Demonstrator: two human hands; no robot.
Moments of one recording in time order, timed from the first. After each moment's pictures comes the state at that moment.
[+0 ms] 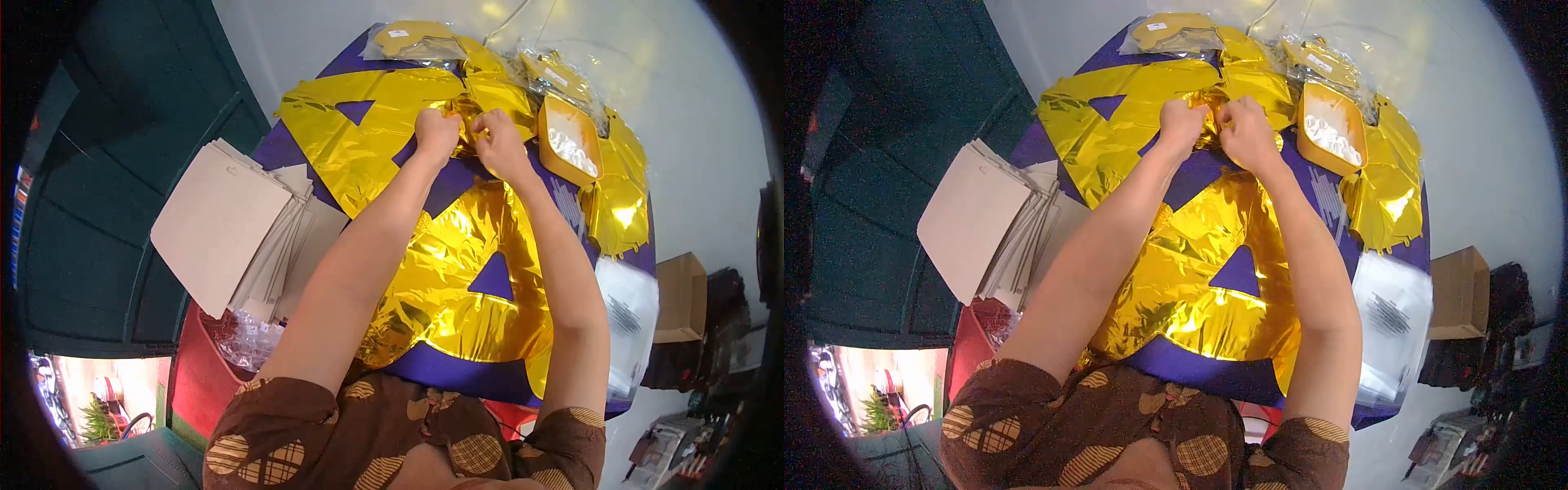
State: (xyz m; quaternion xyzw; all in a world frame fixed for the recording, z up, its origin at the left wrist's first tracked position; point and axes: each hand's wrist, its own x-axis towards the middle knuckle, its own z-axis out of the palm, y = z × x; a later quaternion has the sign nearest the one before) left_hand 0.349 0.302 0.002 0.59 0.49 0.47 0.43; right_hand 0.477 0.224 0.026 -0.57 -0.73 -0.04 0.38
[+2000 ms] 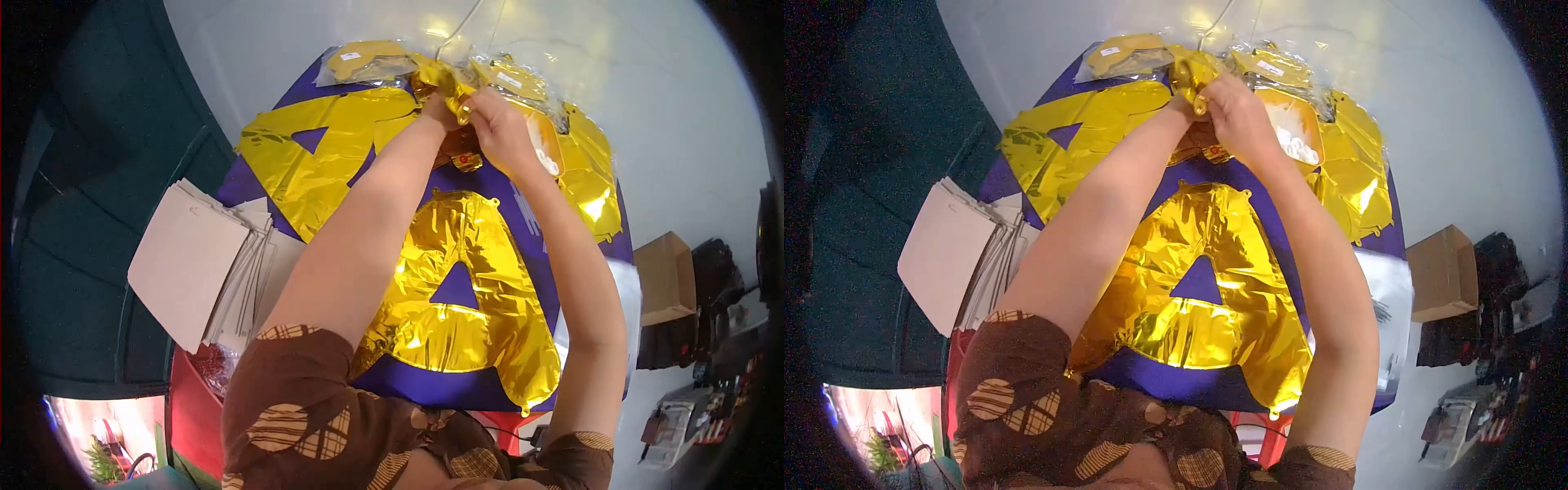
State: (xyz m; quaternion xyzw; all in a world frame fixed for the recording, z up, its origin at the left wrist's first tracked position) left_hand 0.472 0.379 0.032 0.96 0.27 0.05 -0.01; right_hand 0.498 0.189 0.113 -0.50 -0.75 -0.15 0.41
